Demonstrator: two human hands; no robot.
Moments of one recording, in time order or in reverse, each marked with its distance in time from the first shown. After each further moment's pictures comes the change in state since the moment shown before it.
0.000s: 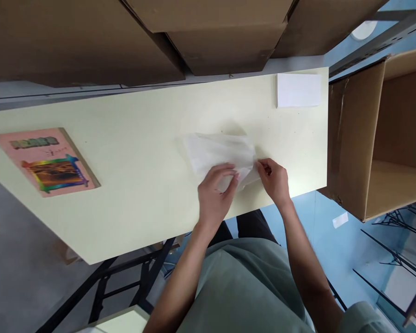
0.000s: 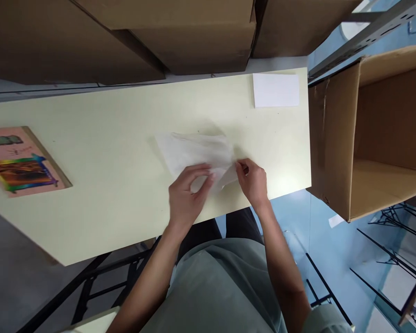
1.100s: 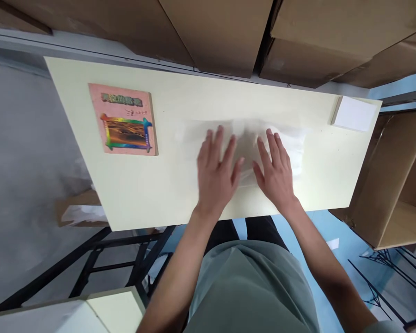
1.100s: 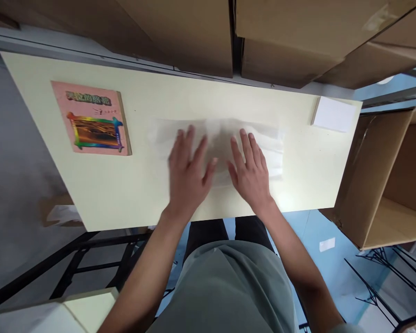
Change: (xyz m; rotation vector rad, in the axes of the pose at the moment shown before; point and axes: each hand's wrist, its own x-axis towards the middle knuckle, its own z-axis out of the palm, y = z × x) left_hand 0.009 -0.057 -0.094 0.453 0.164 0.141; right_hand -0.006 -0.071 0.090 -0.728 0.021 -0.732
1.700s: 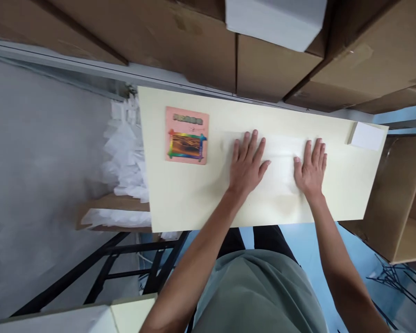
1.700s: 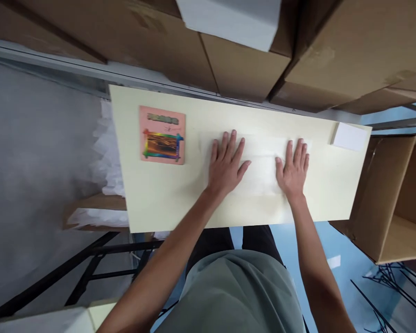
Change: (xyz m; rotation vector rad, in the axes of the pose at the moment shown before) left_hand 0.033 -0.044 0.011 -0.036 -0.108 0.124; right_hand 0.020 0.038 0.019 -0.102 0.053 0.292
